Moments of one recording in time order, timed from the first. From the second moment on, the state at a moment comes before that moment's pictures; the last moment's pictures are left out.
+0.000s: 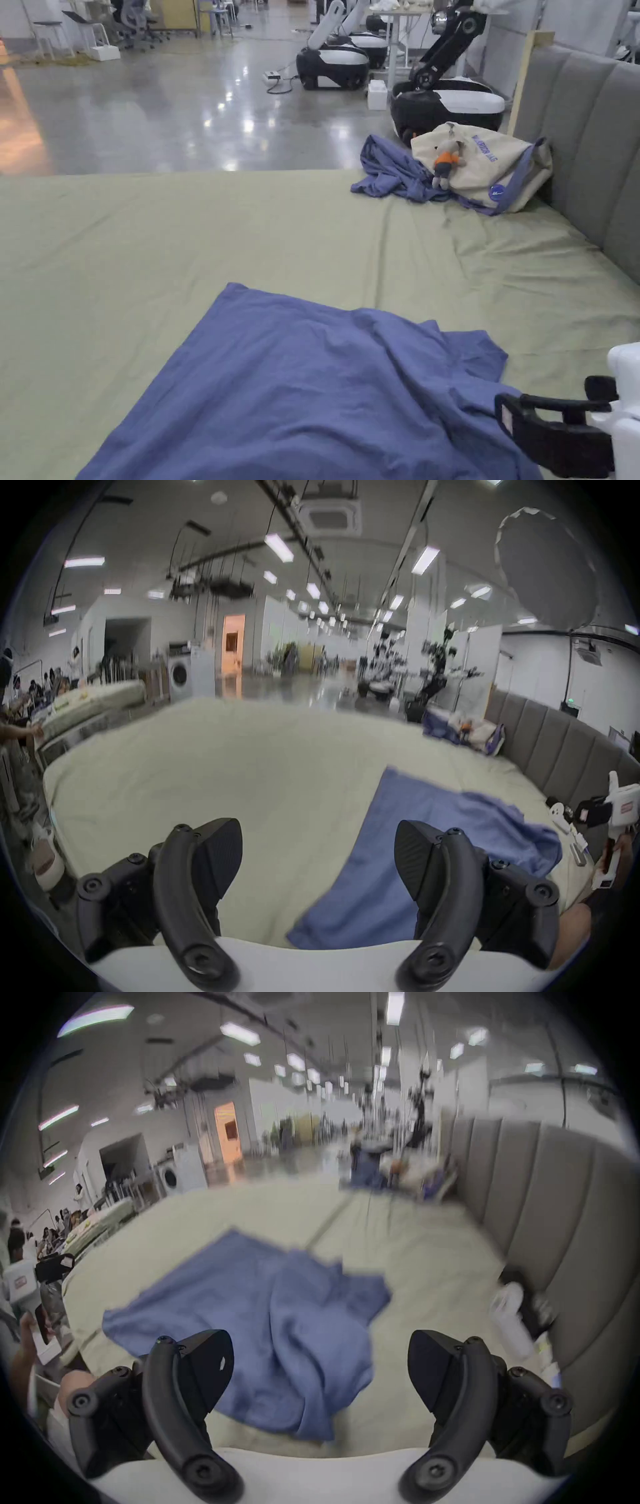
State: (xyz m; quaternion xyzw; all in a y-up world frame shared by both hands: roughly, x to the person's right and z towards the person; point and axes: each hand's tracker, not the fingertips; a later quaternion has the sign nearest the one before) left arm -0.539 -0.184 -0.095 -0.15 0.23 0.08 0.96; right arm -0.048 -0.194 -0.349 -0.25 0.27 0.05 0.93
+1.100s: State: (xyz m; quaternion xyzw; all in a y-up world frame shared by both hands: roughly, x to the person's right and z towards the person) left arm -0.576 -0.190 -0.422 -0.26 0.07 -0.01 0.96; right arm -0.040 -0.185 -0.191 -0.12 0.23 0.04 0.97
